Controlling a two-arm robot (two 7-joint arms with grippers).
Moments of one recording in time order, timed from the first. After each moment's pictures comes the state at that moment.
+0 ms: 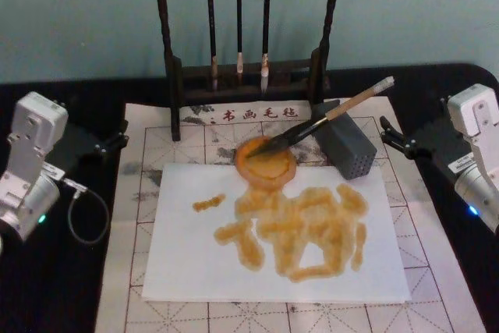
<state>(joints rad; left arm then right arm) -0.20 0.60 0.45 -1.41 -0.25 -0.12 0.03 0.20 0.60 -0.45 -1.41 0.25 -0.12 -0.03</state>
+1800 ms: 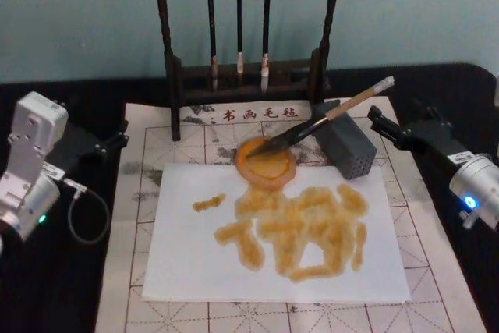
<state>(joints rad) -0.20 0.60 0.45 -1.41 -0.25 -0.12 0.03 0.16 0.48 -0.28 -1.41 0.66 0.01 0.23</state>
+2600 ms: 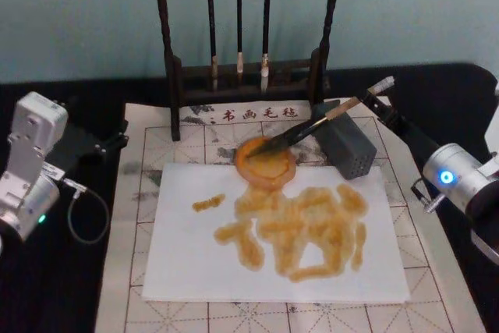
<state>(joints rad) -0.20 0.60 0.45 -1.41 -0.25 -0.12 0.03 0.23 0.30 -0.17 -1.33 1.05 0.25 0.20</state>
